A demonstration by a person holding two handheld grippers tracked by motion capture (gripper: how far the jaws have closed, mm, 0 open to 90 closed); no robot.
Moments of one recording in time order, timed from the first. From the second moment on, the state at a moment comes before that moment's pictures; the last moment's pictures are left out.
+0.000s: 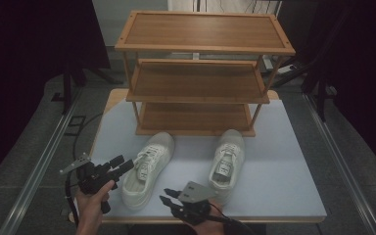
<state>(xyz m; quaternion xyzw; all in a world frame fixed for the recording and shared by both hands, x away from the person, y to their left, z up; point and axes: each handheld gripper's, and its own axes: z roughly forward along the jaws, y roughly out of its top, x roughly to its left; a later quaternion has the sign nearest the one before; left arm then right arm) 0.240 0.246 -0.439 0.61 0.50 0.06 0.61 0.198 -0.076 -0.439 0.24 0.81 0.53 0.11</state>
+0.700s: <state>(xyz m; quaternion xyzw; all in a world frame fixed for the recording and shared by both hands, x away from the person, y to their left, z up) 0.259 0.227 -0.454 0.65 0.50 0.10 0.56 0.195 -0.133 -0.446 0.31 0.78 0.52 0.14</state>
